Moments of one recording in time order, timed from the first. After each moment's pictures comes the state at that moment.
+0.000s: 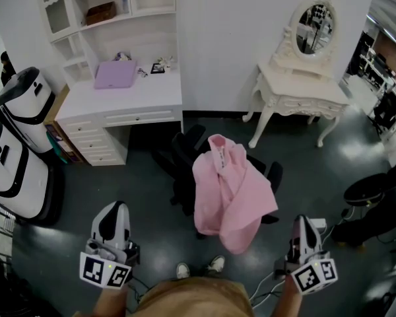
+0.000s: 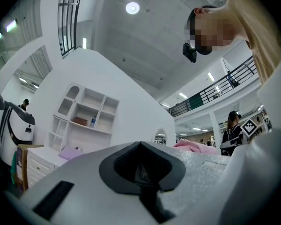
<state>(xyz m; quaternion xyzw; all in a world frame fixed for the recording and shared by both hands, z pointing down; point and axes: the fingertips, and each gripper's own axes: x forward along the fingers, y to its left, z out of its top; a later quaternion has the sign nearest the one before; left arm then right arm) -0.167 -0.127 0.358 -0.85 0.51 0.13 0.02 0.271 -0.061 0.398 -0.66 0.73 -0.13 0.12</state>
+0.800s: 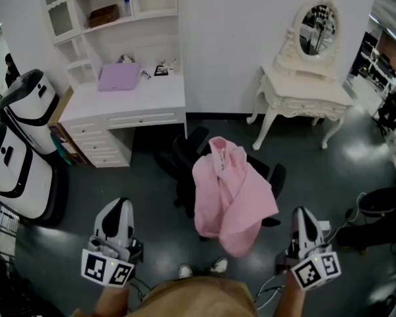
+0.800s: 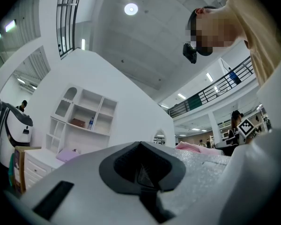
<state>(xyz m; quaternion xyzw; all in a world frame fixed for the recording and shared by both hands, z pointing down) -0.150 -0.136 0.347 -0.85 0.51 0.13 0.02 0.258 -0.090 0.380 -0.64 0.76 -0.11 0.11</state>
